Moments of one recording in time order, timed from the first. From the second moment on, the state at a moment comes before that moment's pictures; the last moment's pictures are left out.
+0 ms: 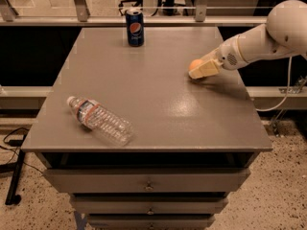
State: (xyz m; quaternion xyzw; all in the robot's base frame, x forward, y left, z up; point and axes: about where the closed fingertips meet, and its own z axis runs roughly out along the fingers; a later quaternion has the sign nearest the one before) arm 0.682 -0.174 0.848 -0.42 0.81 0.18 0.37
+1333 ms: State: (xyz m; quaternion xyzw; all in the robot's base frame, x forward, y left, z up) arm 0.672 -0.169 0.894 -0.43 0.78 0.20 0.42
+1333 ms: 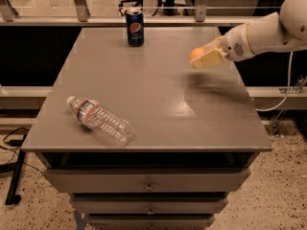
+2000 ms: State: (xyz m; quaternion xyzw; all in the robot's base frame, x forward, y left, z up) arm 0.645 -0.127 0.922 -0.43 0.74 0.26 0.44
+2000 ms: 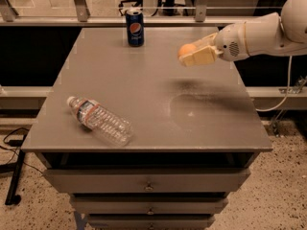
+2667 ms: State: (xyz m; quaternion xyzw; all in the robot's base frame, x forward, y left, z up) arm 0.575 -0.063 0.904 -0.47 0.71 0.30 0.44
